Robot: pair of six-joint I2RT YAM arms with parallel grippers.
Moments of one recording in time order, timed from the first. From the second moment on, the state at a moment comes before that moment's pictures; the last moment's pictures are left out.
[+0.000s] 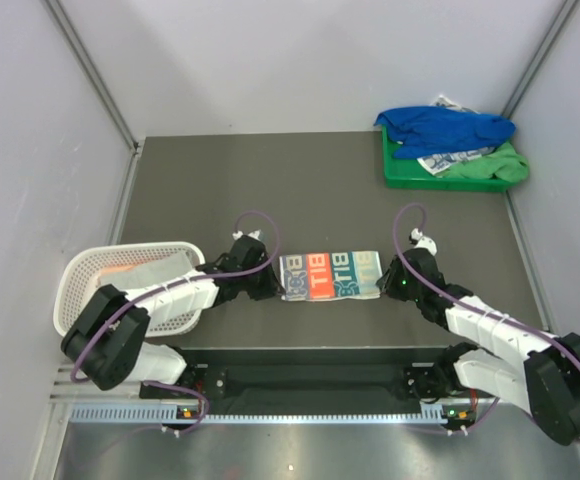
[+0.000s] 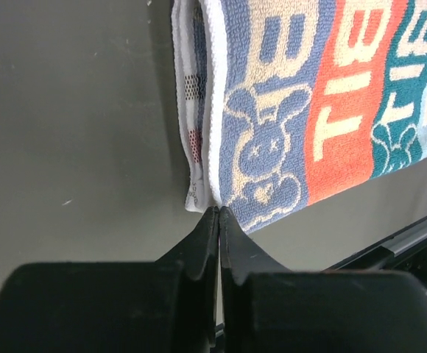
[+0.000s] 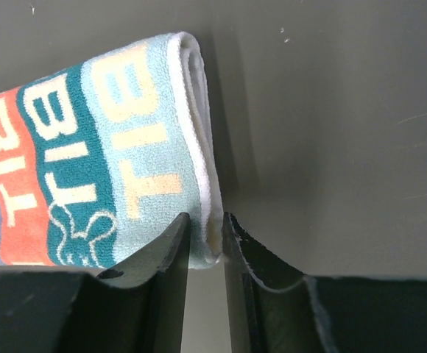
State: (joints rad) left arm -0.64 1.36 0.60 -0.12 0.14 -0.86; right arm 0.48 1.03 0.34 -0.06 0.10 0.70
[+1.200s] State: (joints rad) left arm -0.64 1.22 0.66 -0.26 0.02 -0.78; right arm 0.50 0.86 0.40 -0.19 0.12 0.70
